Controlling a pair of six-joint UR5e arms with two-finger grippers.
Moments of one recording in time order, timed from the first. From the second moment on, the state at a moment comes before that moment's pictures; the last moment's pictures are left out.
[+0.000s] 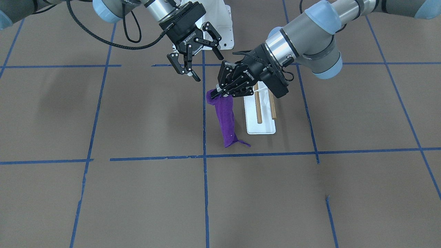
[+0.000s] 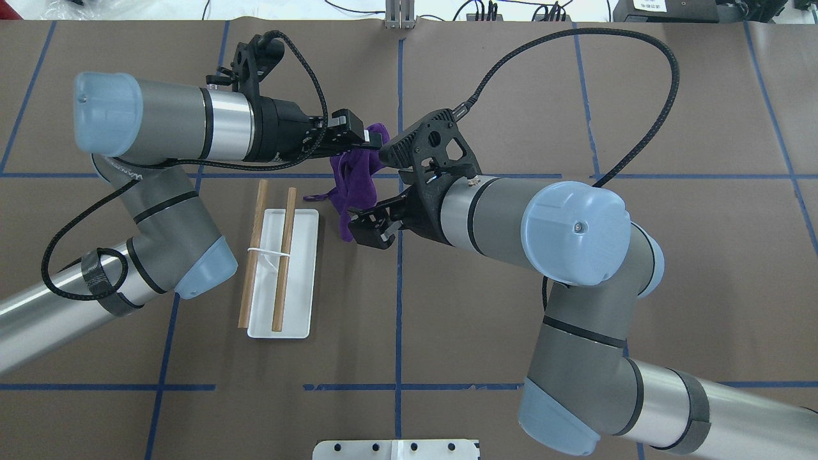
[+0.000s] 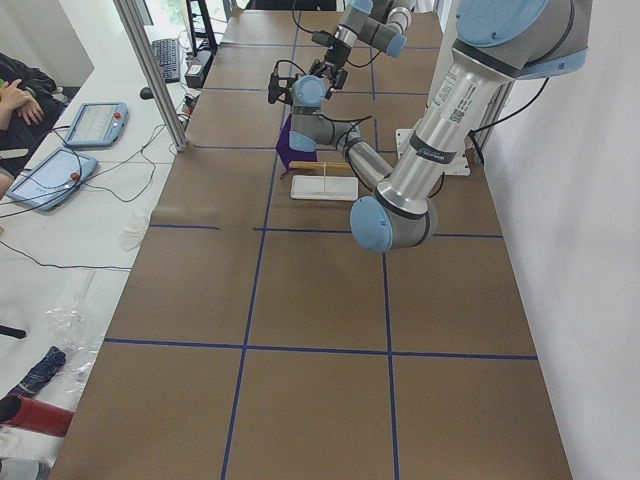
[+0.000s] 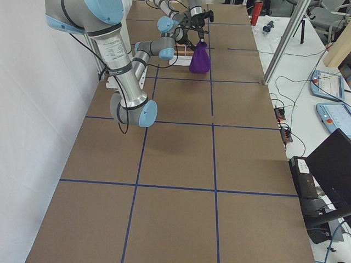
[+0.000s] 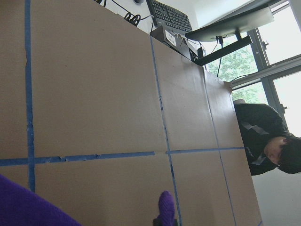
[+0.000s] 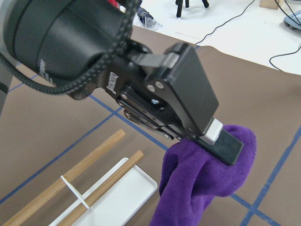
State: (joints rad) left arm -0.71 -2.17 -1.60 -2.67 -2.00 -1.53; right arm 0.45 -0.99 1.97 -1.13 1.55 0.66
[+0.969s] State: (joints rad) left arm -0.71 -2.22 -1.75 -2.41 -1.85 -1.69; right arm 0.83 -1.23 2.32 -1.90 1.84 0.50
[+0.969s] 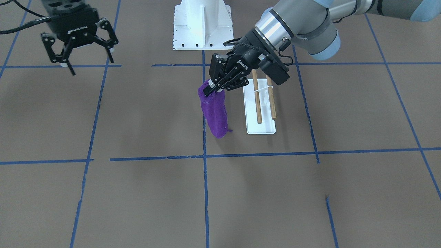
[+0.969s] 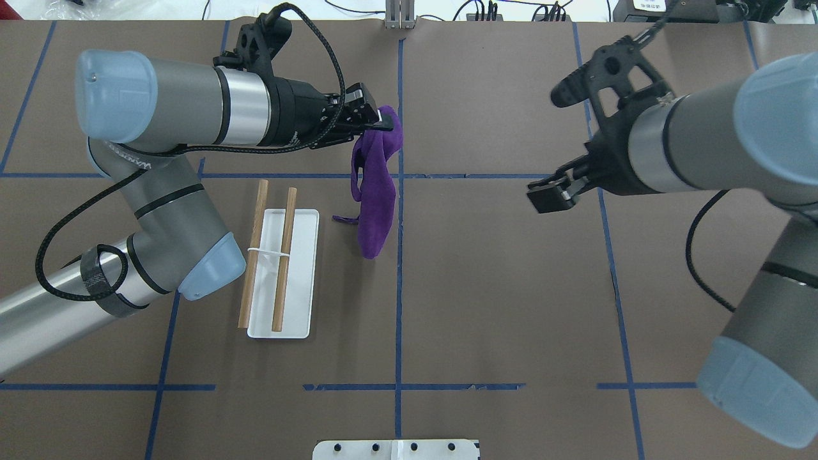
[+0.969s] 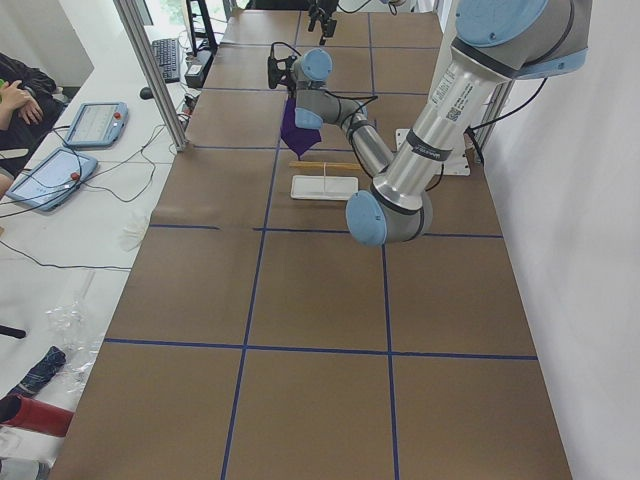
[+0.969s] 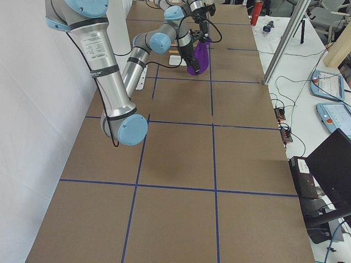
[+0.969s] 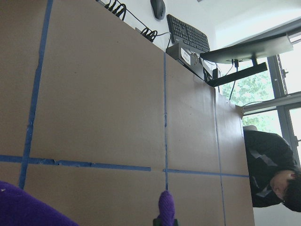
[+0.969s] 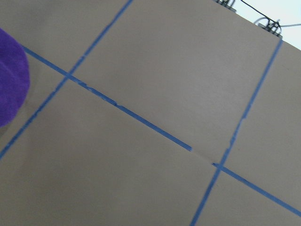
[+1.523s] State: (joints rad) left arm -0.48 -2.22 -2.06 -1.93 -1.44 -1.78; right arm 1.10 -1.35 2.23 -1.98 1.91 0.31
